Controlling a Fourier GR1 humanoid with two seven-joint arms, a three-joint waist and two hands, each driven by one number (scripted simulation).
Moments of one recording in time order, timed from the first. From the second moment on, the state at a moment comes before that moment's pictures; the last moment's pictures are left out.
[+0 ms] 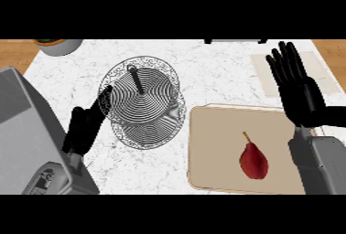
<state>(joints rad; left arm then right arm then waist) -0.19 0.29 -0.23 -1.40 0.22 0.10 0.08 -0.36 -0.24 -0.05 -1.40 -0.33 0.11 -0.20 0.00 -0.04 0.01</state>
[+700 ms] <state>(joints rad) -0.05 0.32 -0.13 -1.55 0.18 0.30 0.14 -0.05 -0.25 -0.41 -1.49 -0.18 -0.45 -0.13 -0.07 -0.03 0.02</state>
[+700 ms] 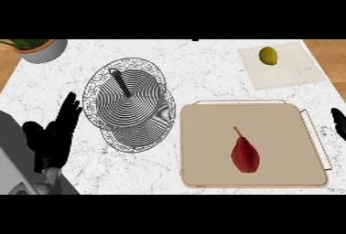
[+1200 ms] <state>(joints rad) -0.06 0.30 -0.12 -1.58 0.13 0.30 0.19 0.26 -0.27 -0.22 -1.79 -0.03 -0.42 0.14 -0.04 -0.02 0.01</state>
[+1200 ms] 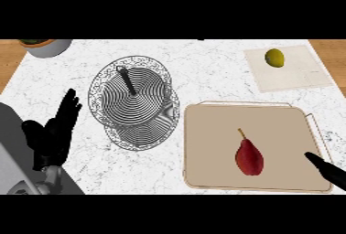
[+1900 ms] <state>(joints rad) -0.09 0.27 -0.12 -1.61 0.06 0.26 0.22 0.37 -0.53 0.02 -2.11 0.39 -0.27 0.83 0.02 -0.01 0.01</state>
